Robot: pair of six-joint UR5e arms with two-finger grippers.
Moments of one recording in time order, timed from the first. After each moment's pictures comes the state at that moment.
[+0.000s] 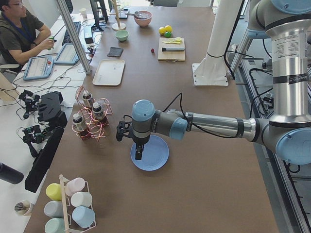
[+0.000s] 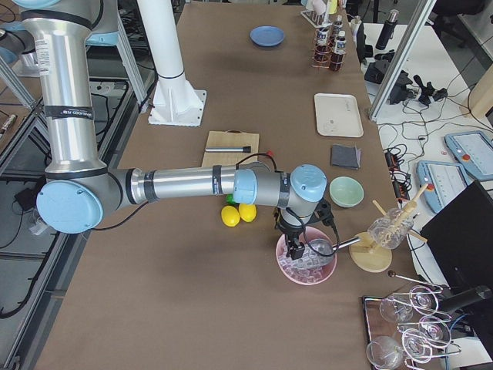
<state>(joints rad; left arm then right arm) -1.47 -1.41 -1.79 -1.80 -2.32 -0.18 1.53 -1.51 1.62 -1.73 2.32 -0.38</state>
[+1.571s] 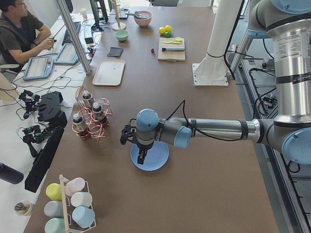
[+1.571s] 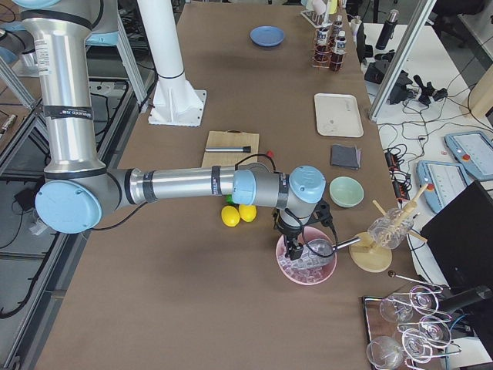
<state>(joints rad) -1.47 -1.39 -1.75 -1.85 -2.38 -0.10 1.53 -1.51 1.62 -1.73 2.33 -0.38</state>
